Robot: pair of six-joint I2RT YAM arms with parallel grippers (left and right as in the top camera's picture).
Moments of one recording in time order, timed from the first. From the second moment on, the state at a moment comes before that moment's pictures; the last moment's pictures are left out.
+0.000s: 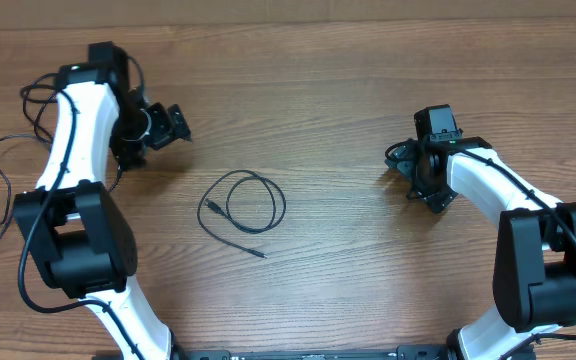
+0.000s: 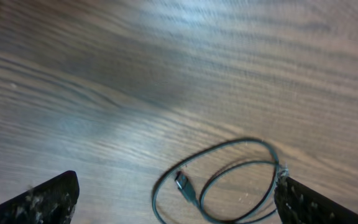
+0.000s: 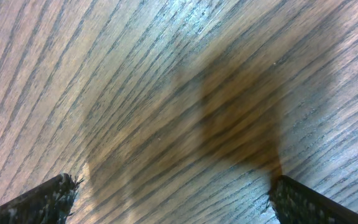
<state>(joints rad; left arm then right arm) 0.13 2.03 1.73 -1.23 0.21 -0.33 0.12 1.80 1.05 -0.58 0.04 0.95</state>
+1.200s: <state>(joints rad) -0.26 2.02 1.32 -0.99 0.15 -0.40 0.12 1.80 1.05 -0.58 0.04 0.95</state>
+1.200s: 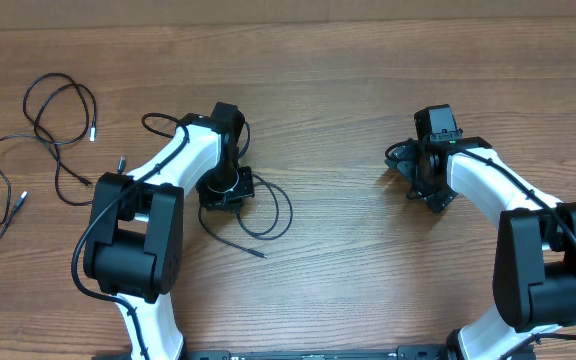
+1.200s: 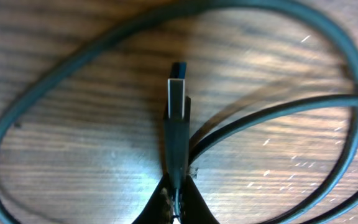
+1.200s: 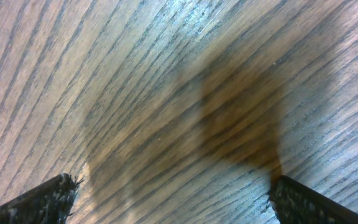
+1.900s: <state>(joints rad) -0.26 2.02 1.32 -1.12 0.00 -0.49 0.12 1.80 1.05 -0.58 0.04 0.95</state>
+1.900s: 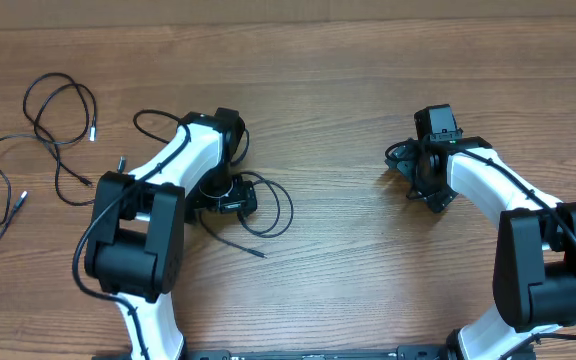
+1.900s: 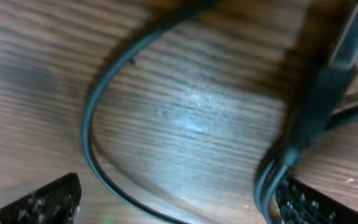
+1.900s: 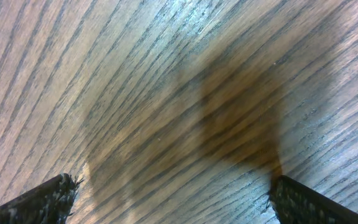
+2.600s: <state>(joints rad) -0.28 2.03 1.45 -1.28 0.12 -0.34 0.12 1.80 1.05 -0.58 0.04 0.95</state>
